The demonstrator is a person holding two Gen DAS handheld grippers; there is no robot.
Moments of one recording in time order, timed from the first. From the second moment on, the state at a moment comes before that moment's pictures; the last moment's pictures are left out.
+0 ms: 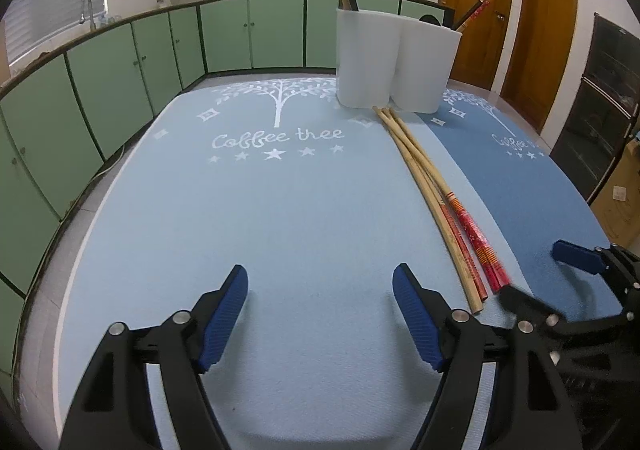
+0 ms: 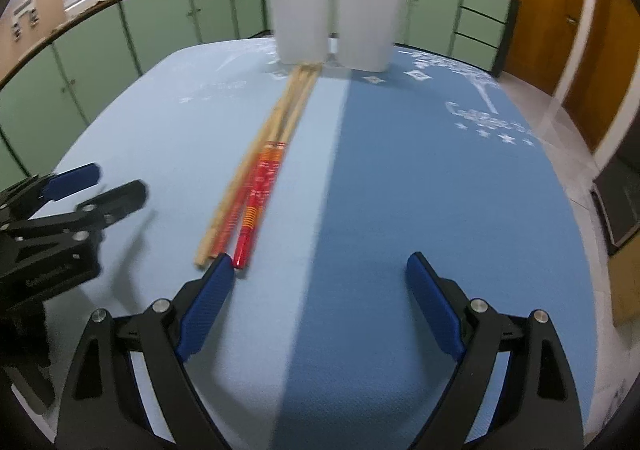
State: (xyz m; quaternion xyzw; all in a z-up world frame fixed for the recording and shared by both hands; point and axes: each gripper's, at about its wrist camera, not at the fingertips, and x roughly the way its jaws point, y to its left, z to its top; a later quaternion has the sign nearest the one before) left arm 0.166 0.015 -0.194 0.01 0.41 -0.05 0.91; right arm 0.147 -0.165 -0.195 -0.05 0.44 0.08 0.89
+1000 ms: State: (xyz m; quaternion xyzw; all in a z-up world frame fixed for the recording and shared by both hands) left arm 0.169 0.005 -0.198 0.02 0.41 -0.05 0.91; right arm 0.161 -0.182 -0.196 0.00 0.44 0.15 0.89
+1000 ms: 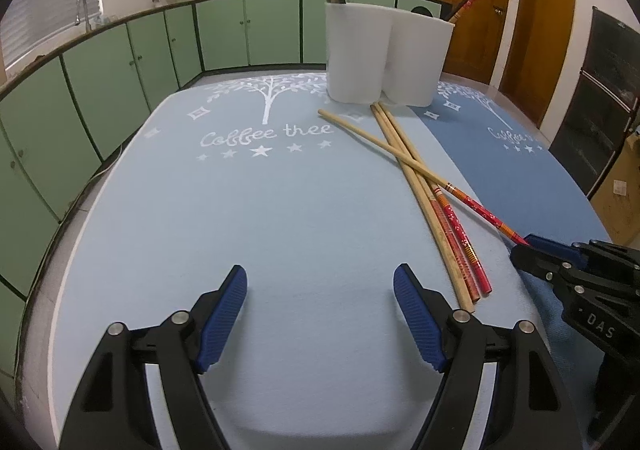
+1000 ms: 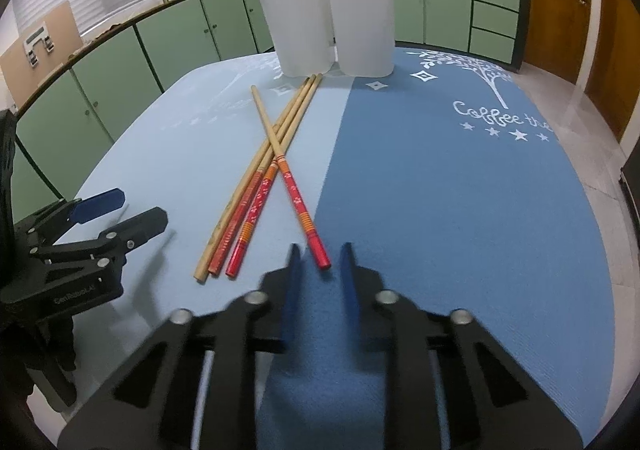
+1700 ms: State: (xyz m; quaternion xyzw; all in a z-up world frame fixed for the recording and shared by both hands) left arm 0.154 -0.030 -0.192 0.03 0.41 -0.10 0.91; right arm 0.126 -0.222 -0.189 0.05 0.43 0.09 0.90
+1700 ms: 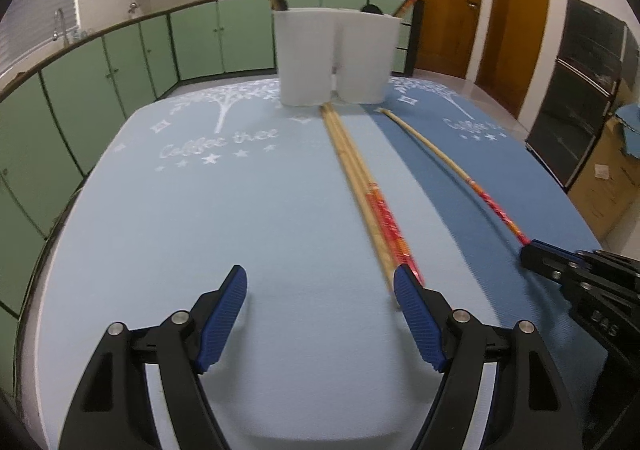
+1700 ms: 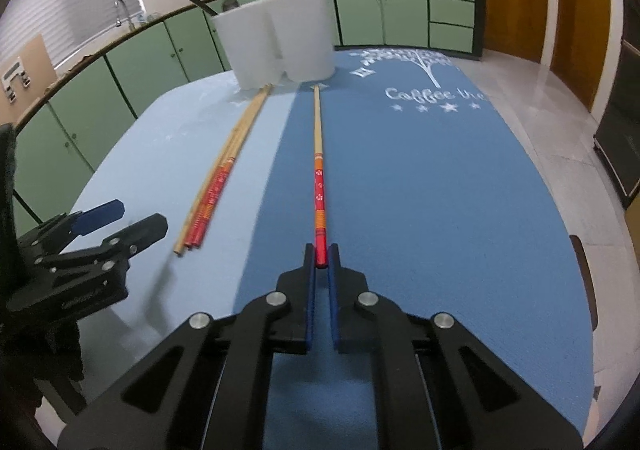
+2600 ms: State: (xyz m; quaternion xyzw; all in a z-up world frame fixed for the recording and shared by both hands) left arm 0.162 -0.027 -0.204 0.03 0.43 -0.06 0.90; right arm 0.129 -0.218 -0.194 0.04 0.43 0.10 0.89
